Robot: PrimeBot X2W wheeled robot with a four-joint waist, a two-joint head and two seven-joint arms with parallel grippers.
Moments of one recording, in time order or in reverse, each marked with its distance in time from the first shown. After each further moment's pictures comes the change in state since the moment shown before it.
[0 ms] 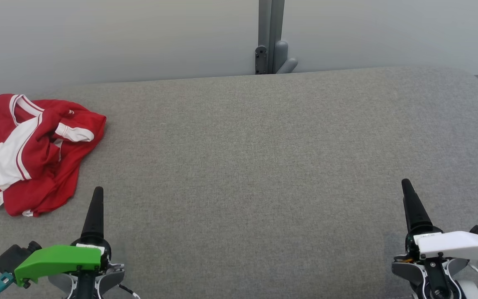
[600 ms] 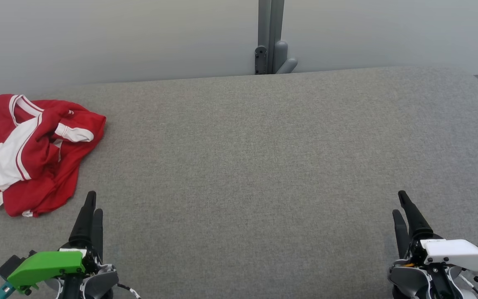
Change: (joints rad) left arm -0.024 -0.001 0.057 0.094 -0.233 -0.058 0.092; right arm -0.001 0.001 -0.004 0.065 0.257 0.000 0.062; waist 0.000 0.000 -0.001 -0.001
